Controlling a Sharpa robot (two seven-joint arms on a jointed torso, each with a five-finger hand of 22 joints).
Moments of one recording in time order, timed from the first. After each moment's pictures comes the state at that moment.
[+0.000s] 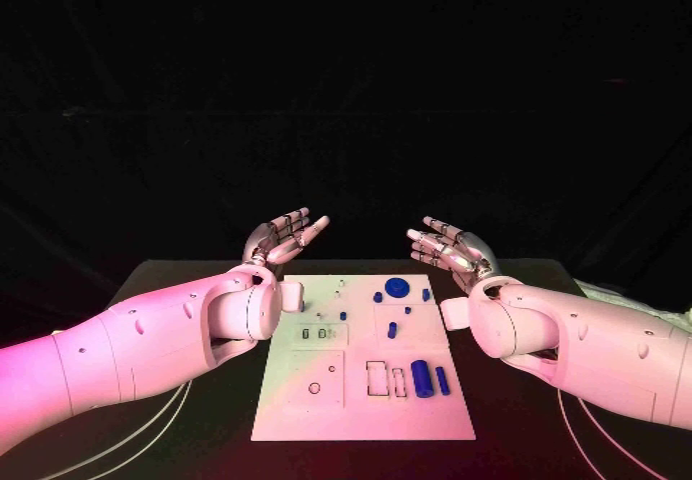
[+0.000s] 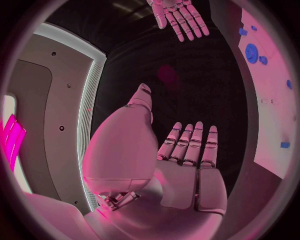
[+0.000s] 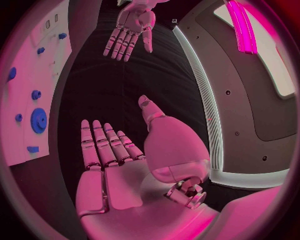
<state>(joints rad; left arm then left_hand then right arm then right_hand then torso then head) 1.14 -0.67 -0.02 1.36 0.06 -0.56 0.47 1.38 -0.19 0.01 0.29 0.08 0.51 0.16 0.04 0.05 0.47 0.18 0.04 0.04 0.52 0.17 0.04 0.05 0.10 0.38 0.28 0.04 0.04 1.11 -0.73 -0.03 1.41 -0.09 -0.49 0.42 1.15 0.07 0.07 -0.10 0.24 0.34 0.15 0.03 0.04 0.49 0.25 0.04 0.04 0.54 0.23 0.04 0.04 0.10 0.50 0.28 0.05 0.05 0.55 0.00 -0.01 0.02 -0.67</state>
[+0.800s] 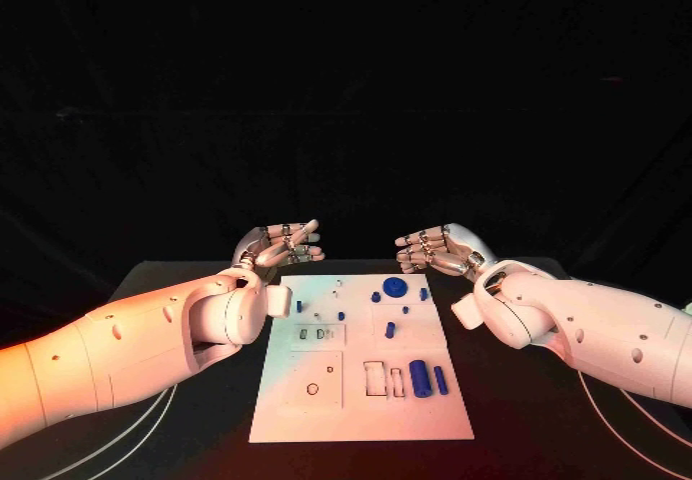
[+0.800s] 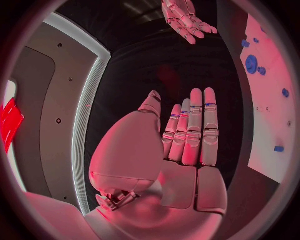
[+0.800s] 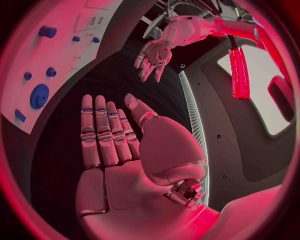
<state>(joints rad) 1.13 -0.72 -0.02 1.39 0.09 -0.45 0.45 1.42 -0.05 0.03 0.24 0.08 0.98 0.20 0.13 0.07 1.11 0.14 0.15 0.08 1.24 0.08 0.26 0.21 0.17 1.11 0.19 0.27 0.14 1.14 -0.75 -0.03 1.33 -0.60 -0.36 0.32 1.27 0.10 0.18 -0.27 0.21 0.92 0.22 0.07 0.06 1.05 0.17 0.08 0.06 1.12 0.12 0.10 0.06 0.17 0.96 0.22 0.21 0.10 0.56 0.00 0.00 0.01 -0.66</state>
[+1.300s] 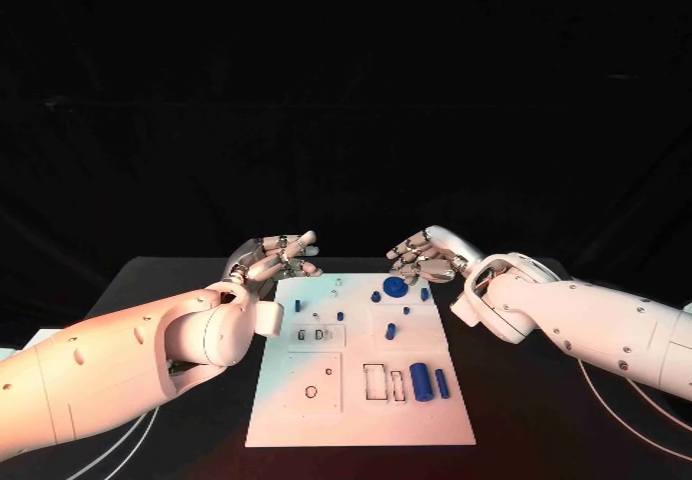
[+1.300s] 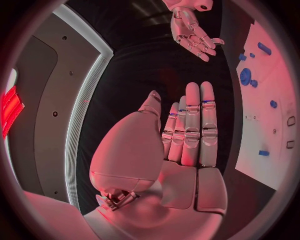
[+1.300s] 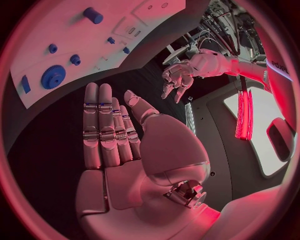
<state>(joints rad) 1.14 -0.79 -0.02 1.53 0.09 -0.42 0.43 1.42 -0.04 0.01 0.23 0.08 1.02 0.18 0.13 0.08 1.18 0.11 0.14 0.11 1.34 0.04 0.34 0.36 0.17 1.22 0.14 0.32 0.17 1.17 -0.74 -0.02 1.33 -1.03 -0.39 0.16 1.28 0.04 0.22 -0.28 0.20 1.03 0.18 0.07 0.07 1.19 0.11 0.07 0.06 1.44 0.02 0.22 0.15 0.17 1.19 0.11 0.48 0.24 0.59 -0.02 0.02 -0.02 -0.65</state>
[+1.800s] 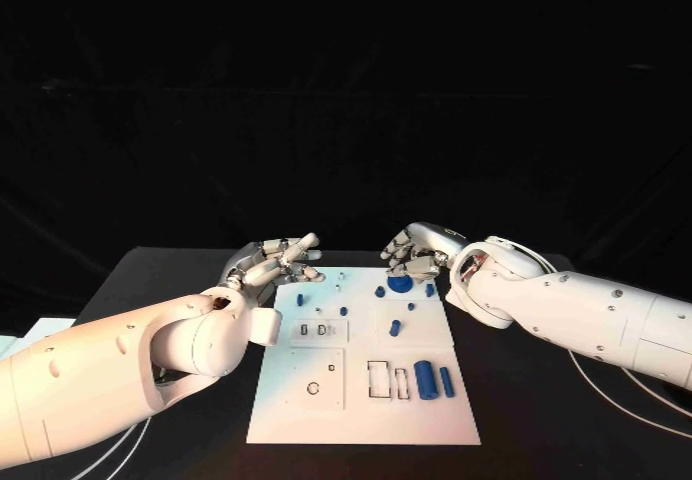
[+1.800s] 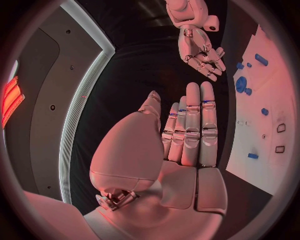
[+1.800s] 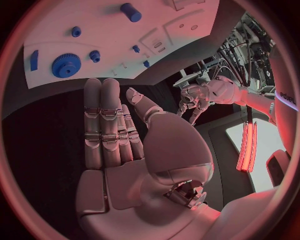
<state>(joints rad) 1.14 -0.83 -0.02 1.62 0.10 -0.40 0.42 1.42 -0.04 0.00 0.23 0.08 1.02 0.18 0.12 0.08 1.18 0.11 0.13 0.11 1.33 0.04 0.35 0.40 0.17 1.22 0.14 0.33 0.18 1.20 -0.69 -0.02 1.29 -1.35 -0.34 0.01 1.23 0.00 0.31 -0.28 0.20 1.04 0.17 0.07 0.07 1.18 0.09 0.07 0.06 1.47 0.00 0.62 0.43 0.17 1.20 0.09 0.79 0.43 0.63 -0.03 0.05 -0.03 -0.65</state>
